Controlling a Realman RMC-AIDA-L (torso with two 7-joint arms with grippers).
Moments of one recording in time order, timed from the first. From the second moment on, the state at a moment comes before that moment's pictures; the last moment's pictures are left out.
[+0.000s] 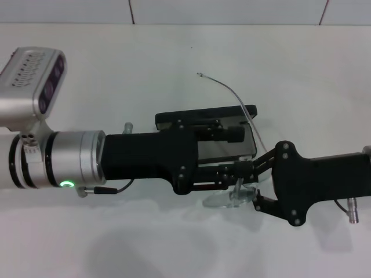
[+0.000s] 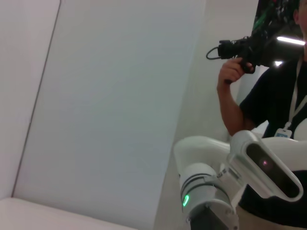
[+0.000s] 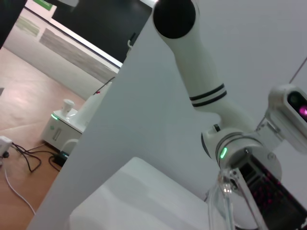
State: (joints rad) left arm -0.53 -2.09 1.23 0.50 1.43 1.70 -1.21; right arm 0.41 2.03 -1.33 -0.82 -1.52 -1.66 0.54
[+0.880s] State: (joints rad) left arm -0.53 -2.05 1.19 0.50 1.46 1.68 -1.23; right arm 0.38 2.02 -1.29 -0.82 -1.50 -1.90 0.45
